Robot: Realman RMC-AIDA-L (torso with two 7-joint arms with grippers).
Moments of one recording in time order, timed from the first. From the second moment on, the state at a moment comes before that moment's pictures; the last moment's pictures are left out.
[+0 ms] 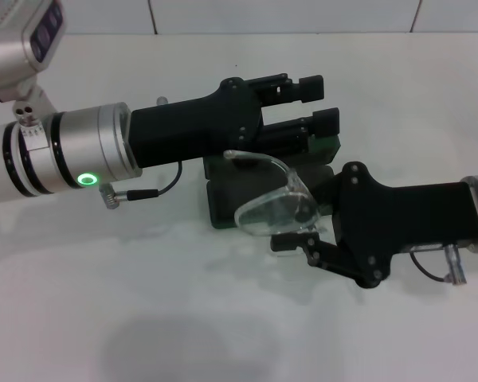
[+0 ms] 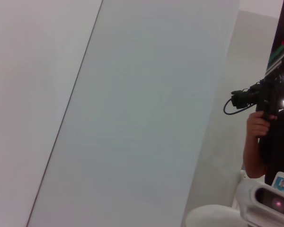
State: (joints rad) left arm -0.66 -2.08 1.10 0.42 1.37 1.67 -1.30; right arm 0.61 2.02 -1.37 -0.47 -1.30 -1.77 0.80
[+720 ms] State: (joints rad) left arm -0.65 -2.08 1.10 0.43 1.38 1.66 -1.30; right arm 0.61 2.02 -1.37 -0.48 -1.31 -1.70 0.85
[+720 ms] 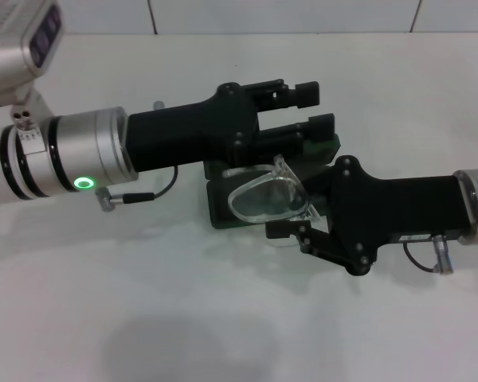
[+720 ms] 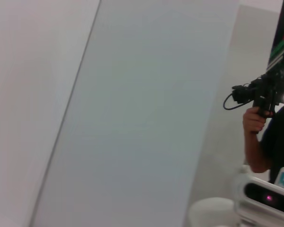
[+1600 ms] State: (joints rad) left arm -0.49 -2.05 0.84 0.45 1.38 1.38 -1.25; right arm 0.32 2.02 -1.73 -1.16 -1.71 -0.84 1.05
